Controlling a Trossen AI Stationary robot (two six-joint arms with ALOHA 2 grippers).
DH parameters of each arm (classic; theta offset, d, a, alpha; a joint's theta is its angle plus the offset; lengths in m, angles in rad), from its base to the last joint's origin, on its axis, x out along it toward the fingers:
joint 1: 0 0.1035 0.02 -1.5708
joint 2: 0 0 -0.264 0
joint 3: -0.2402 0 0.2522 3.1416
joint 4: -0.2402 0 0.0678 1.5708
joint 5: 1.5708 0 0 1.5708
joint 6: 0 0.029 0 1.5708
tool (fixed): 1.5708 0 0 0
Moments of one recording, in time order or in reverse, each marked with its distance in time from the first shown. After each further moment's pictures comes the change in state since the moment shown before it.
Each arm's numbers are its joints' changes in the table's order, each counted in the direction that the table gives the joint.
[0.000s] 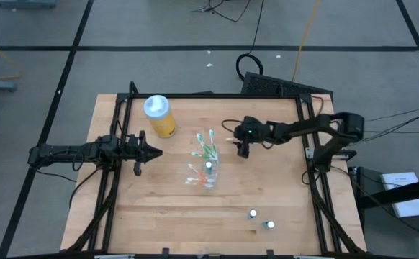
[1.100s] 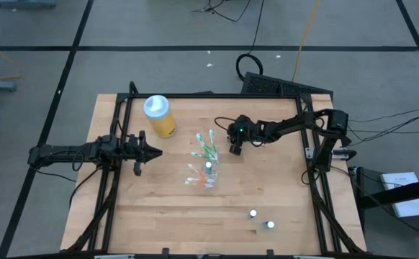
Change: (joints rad) left arm 0.000 0.000 0.000 0.000 0.000 0.000; right arm -0.027 0.192 -0.102 -0.025 0.119 0.013
